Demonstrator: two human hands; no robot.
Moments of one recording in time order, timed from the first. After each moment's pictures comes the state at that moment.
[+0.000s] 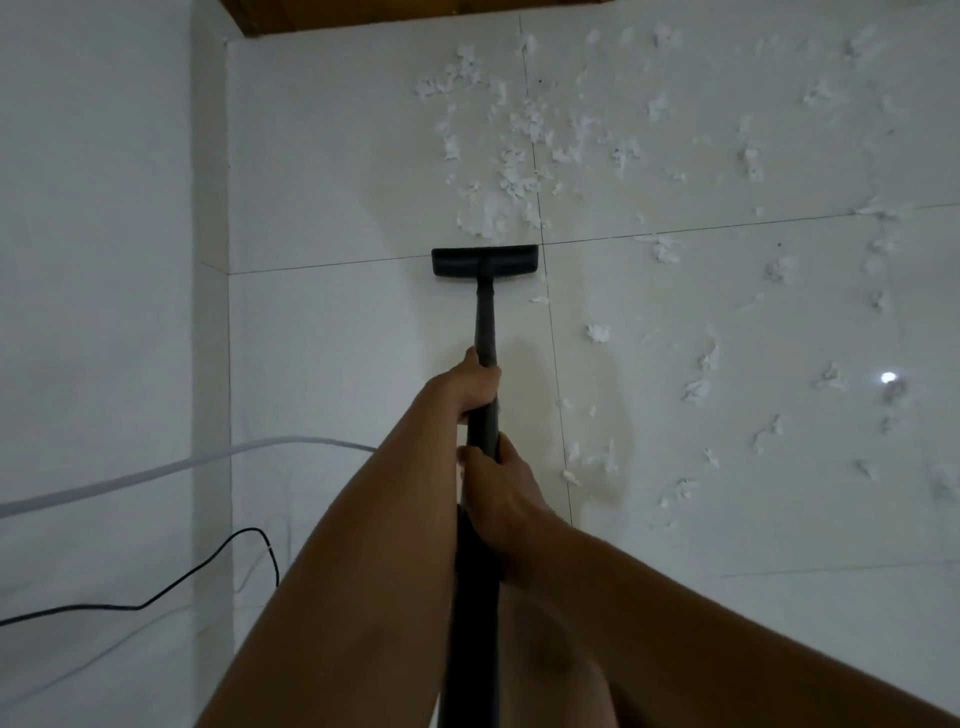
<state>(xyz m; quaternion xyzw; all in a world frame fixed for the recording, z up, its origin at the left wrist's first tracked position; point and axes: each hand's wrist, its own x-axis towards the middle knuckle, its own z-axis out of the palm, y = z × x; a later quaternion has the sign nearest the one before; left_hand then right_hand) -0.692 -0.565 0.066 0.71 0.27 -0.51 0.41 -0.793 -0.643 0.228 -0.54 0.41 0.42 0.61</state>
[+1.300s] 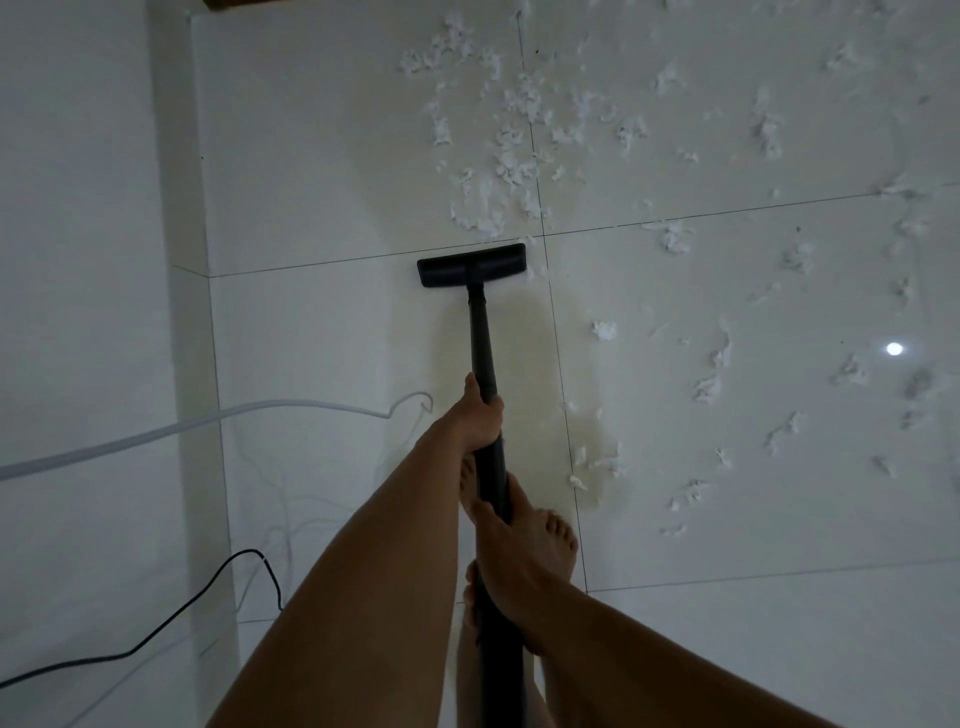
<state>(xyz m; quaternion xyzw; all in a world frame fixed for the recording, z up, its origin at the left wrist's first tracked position) -0.700 -0.568 0.018 0.73 0.25 -0.52 0.37 -0.790 -0.652 0.195 -0.67 0.35 0.39 0.52</state>
